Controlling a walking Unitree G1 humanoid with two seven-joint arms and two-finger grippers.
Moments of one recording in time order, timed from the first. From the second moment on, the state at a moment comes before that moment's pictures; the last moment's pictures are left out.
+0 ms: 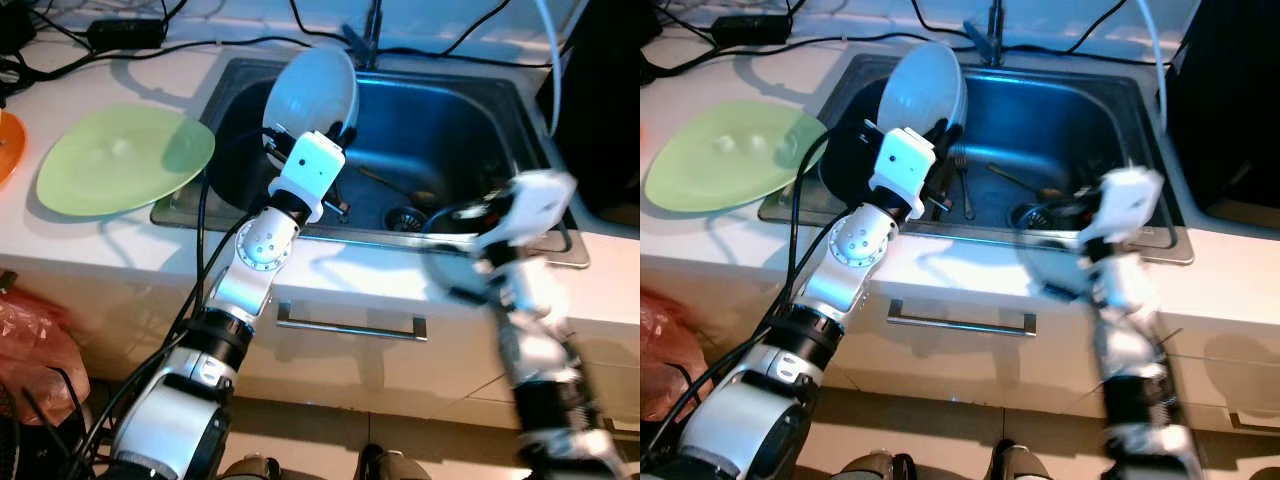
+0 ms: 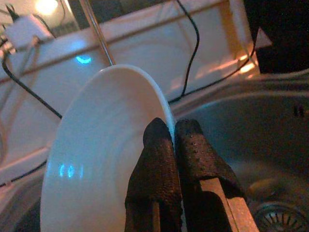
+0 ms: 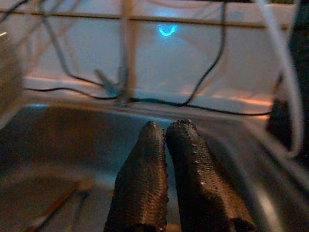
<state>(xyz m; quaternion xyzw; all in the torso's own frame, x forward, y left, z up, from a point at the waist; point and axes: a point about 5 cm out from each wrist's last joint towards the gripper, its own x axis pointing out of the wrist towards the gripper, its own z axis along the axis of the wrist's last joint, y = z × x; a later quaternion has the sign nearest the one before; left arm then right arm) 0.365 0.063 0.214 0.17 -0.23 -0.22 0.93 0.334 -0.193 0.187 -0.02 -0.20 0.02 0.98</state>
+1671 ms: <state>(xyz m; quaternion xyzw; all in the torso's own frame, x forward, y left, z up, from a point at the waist) 0.387 0.068 0.217 0.10 -0.19 -0.15 0.96 0.358 -0.184 0.221 -0.05 -0.16 0.03 0.98</state>
